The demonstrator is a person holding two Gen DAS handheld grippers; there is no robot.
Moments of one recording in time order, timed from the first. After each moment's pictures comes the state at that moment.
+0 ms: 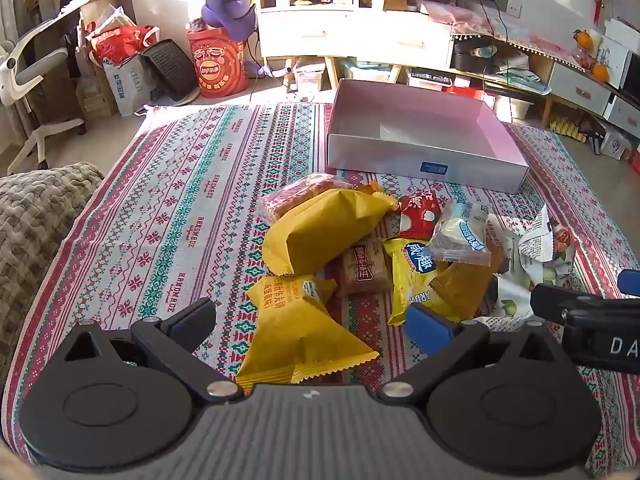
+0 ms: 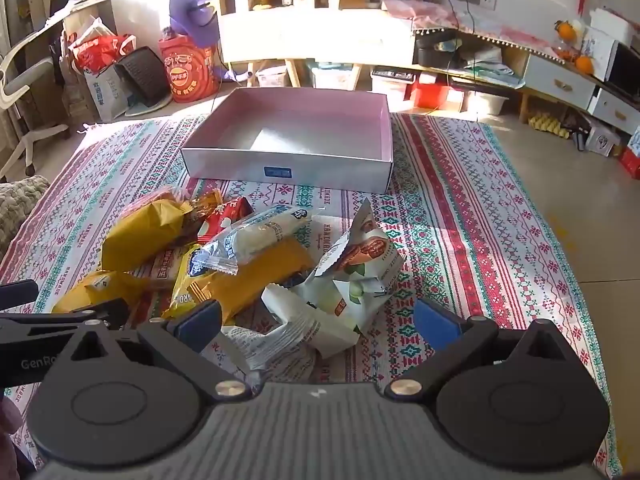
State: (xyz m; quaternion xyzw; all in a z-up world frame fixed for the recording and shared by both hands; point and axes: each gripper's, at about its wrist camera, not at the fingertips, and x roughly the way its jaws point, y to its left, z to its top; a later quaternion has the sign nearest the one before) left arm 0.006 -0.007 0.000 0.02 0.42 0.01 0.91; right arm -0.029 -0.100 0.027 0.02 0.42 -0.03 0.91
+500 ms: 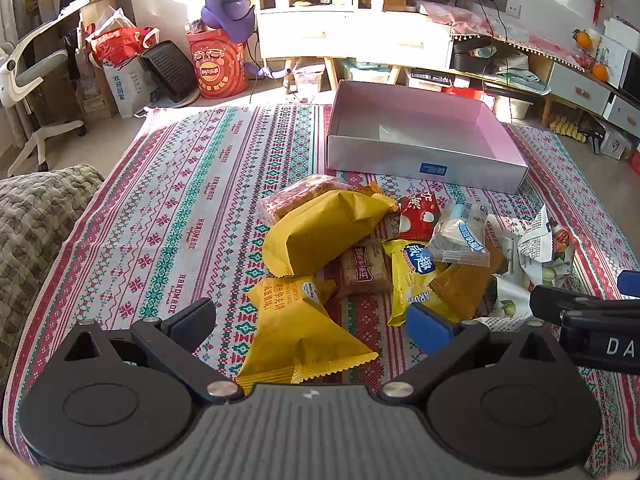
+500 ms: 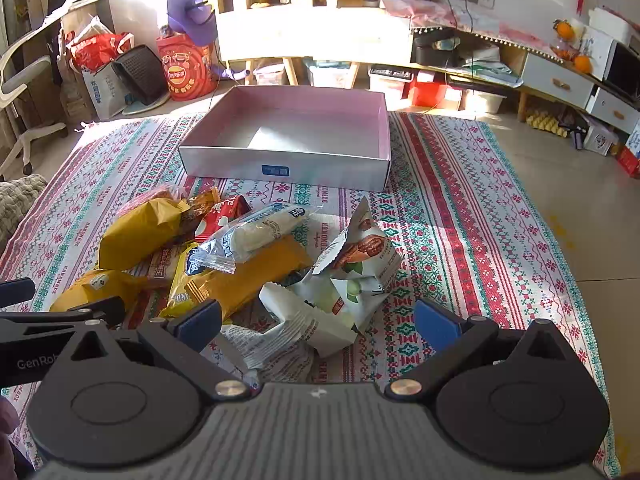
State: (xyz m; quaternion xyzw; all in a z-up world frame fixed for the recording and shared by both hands) left arm 0.007 -0.007 0.001 0.02 0.42 0.01 0.91; right arm -0.029 -0.100 0.027 0.02 0.41 -0.03 0.91
